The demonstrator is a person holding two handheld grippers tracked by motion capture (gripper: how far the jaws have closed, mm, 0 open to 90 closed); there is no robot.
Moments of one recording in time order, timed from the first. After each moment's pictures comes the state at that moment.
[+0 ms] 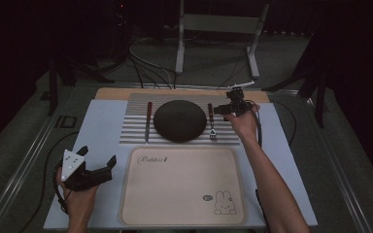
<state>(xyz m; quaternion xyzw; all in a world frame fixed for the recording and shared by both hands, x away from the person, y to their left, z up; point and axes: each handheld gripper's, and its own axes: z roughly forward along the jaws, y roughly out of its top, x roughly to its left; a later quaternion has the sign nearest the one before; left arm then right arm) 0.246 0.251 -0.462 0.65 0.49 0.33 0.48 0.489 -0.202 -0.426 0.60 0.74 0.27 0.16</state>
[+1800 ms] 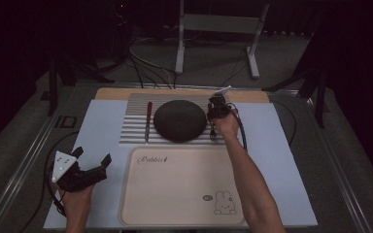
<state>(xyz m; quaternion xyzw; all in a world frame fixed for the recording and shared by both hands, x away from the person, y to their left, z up) 0.242 0.263 -0.462 0.62 0.51 0.32 0.51 0.530 -0.160 -0.489 0.62 0.75 0.18 0.11</state>
